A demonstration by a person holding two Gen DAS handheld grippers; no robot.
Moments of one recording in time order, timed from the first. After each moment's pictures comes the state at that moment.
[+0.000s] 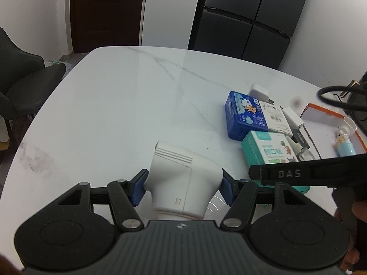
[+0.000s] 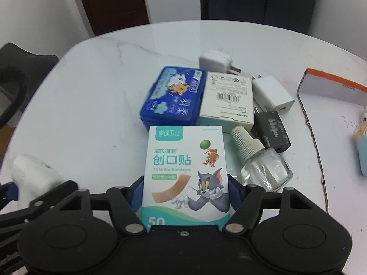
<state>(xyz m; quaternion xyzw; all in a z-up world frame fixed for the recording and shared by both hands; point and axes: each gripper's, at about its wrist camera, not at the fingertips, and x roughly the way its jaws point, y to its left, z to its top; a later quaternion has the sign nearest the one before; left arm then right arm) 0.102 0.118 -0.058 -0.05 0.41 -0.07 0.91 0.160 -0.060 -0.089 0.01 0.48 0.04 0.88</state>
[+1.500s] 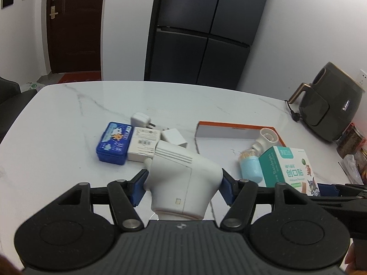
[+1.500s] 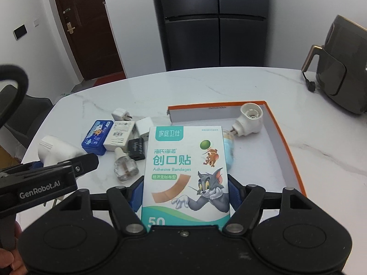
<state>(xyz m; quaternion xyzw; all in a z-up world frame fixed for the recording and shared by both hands) 0.051 -0.080 0.028 -0.04 0.37 -0.11 0.92 0.038 -0.264 0.031 0.04 0.40 0.00 0.92</state>
